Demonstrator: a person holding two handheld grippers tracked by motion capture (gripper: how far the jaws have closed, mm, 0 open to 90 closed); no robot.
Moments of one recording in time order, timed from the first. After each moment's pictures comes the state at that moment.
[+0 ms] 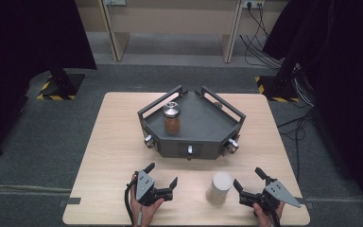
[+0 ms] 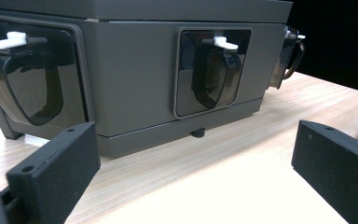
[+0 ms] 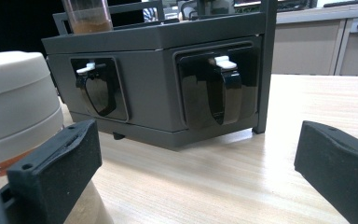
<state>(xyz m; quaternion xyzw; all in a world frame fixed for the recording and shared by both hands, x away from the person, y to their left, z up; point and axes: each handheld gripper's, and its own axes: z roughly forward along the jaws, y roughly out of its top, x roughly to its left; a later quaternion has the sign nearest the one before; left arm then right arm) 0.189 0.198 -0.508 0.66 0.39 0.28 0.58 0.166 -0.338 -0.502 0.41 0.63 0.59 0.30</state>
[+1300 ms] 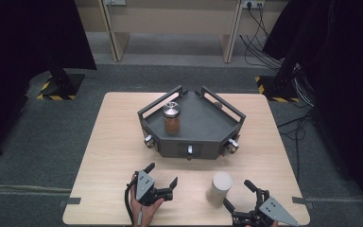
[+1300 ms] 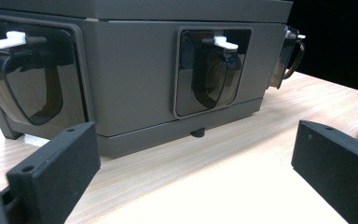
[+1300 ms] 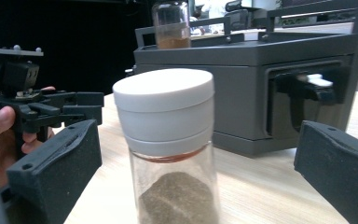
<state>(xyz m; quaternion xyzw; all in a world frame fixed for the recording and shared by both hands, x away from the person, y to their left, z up) 0.190 0.198 -0.508 0.66 0.39 0.28 0.58 0.132 -0.324 -0.497 0.34 0.65 0.63 0.26</state>
